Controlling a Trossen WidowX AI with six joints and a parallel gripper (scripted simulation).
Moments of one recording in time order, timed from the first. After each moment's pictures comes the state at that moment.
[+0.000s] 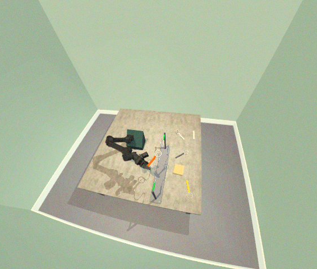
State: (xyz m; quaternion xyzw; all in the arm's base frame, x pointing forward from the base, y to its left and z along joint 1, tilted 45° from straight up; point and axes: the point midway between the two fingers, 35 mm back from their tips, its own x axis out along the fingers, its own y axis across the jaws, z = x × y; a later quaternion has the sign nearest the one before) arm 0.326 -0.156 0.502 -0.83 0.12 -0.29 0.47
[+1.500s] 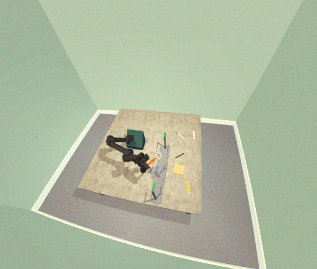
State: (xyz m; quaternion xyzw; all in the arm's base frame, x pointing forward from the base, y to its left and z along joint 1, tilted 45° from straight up) arm 0.327 -0.141 0.516 -0.93 0.06 -0.28 0.21
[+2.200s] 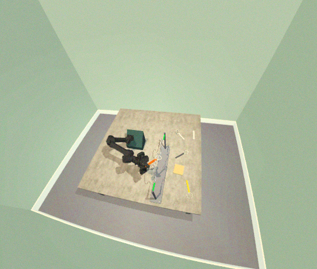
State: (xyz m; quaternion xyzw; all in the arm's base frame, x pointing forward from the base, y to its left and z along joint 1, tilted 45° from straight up) arm 0.328 -0.137 0.518 -0.95 0.04 -0.27 0.11
